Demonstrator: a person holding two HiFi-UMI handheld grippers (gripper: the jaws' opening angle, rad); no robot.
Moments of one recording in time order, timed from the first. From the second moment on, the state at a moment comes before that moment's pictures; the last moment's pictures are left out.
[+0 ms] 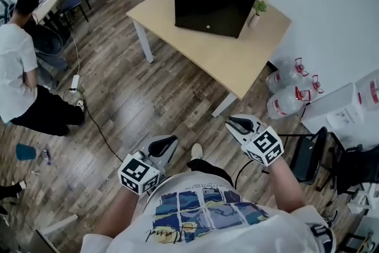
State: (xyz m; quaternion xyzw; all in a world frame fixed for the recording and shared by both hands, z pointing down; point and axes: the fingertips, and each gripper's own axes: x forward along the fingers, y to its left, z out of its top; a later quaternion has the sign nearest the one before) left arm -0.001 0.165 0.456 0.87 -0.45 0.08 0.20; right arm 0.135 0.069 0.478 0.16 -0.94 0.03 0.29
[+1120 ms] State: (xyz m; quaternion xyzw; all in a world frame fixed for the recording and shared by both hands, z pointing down) left arm -0.193 -0.128 0.419 0.90 -0.40 0.04 0.15; right arm -0.096 -0.402 0.282 0.16 -0.88 -0.22 0.40
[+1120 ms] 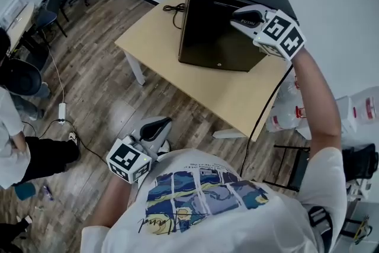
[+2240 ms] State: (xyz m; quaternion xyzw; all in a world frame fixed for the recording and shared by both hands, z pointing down) left arm -0.255 -0.166 0.447 0.91 -0.37 0.03 0.18; right arm -0.143 -0.475 0.322 0.18 -0.78 -0.24 0.55
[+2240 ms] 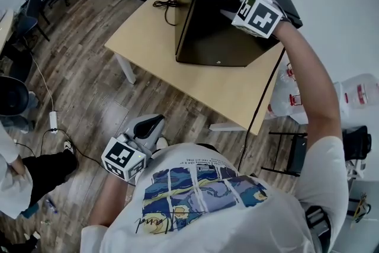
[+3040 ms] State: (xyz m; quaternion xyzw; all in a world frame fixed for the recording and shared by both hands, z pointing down) left arm -0.239 -0.144 0.450 0.91 -0.37 0.04 0.18; right arm -0.142 -0.473 0.323 0.19 -0.76 -0.26 0.57
